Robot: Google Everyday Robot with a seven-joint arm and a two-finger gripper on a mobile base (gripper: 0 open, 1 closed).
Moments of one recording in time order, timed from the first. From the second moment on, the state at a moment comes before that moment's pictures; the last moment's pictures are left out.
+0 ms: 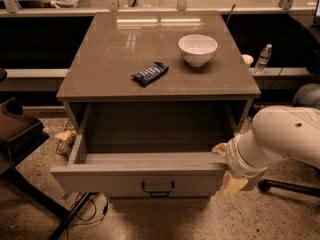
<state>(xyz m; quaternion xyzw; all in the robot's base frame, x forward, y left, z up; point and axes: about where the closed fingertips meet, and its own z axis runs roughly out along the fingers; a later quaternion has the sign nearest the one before) 0.438 -0.177 0.674 -0.71 0.68 0.01 0.17</state>
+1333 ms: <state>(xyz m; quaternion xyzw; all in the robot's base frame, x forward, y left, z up) 0.472 -0.165 0.768 -0.73 0.67 -0.10 0.11</state>
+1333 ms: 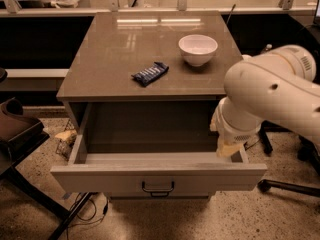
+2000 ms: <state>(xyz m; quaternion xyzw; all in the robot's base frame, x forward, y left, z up) 0.491 -0.164 0.793 -0.73 0.66 -0.11 0.12</state>
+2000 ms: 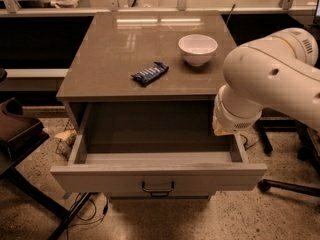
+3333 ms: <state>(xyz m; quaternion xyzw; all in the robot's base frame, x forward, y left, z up) 0.523 -0.138 0.665 -0.74 0.66 0.01 0.11</state>
